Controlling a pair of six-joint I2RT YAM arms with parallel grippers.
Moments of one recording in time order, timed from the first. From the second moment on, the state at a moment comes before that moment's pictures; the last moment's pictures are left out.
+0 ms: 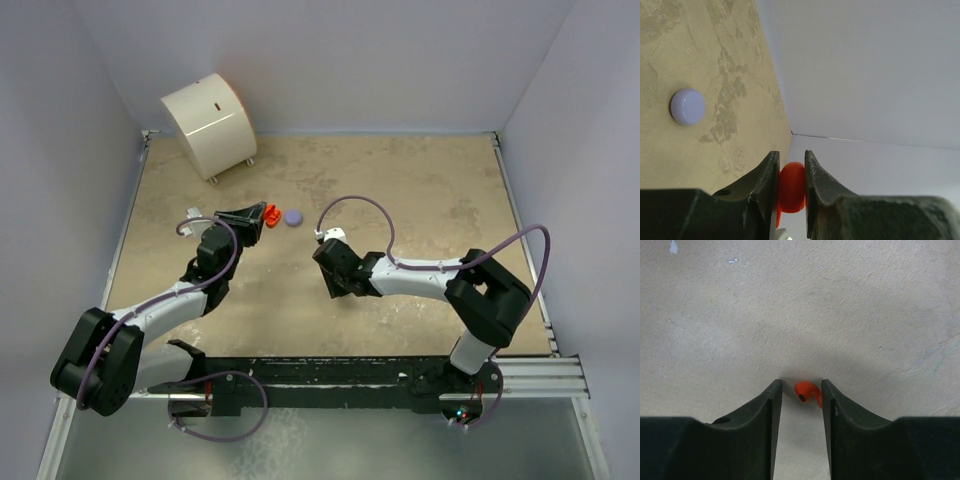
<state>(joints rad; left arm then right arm) -0.43 1.19 0.41 0.64 -0.31 -1.54 0.95 1.68 0.93 -0.30 0.32 0.45</state>
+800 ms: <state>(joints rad) -0.43 1.19 0.41 0.64 -0.31 -1.54 0.93 1.68 0.91 -0.27 0.31 0.45</state>
